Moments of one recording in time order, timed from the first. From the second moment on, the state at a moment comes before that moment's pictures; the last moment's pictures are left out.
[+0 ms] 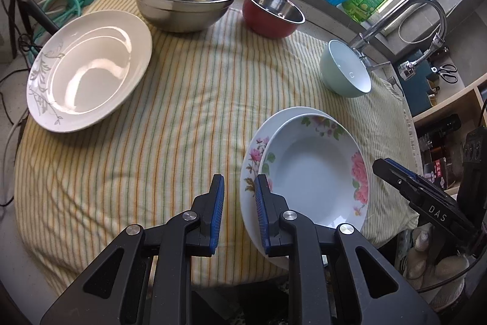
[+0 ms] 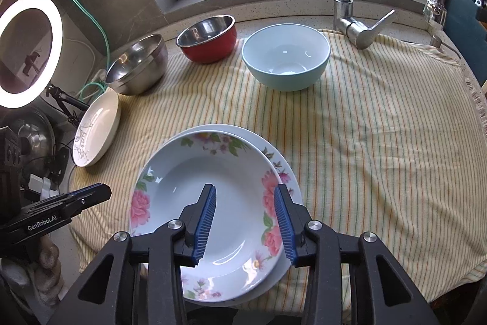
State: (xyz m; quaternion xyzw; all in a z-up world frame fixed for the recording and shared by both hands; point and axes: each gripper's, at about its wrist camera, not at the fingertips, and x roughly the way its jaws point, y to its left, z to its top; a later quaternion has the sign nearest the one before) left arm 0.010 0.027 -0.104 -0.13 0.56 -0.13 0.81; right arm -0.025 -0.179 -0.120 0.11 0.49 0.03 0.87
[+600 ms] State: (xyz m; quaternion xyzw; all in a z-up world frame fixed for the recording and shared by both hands) left arm 0.004 0.168 -0.099 -0.21 0.51 -0.01 0.83; right arm 0.015 -0.071 -0.102 0.09 0.47 0.12 0.87
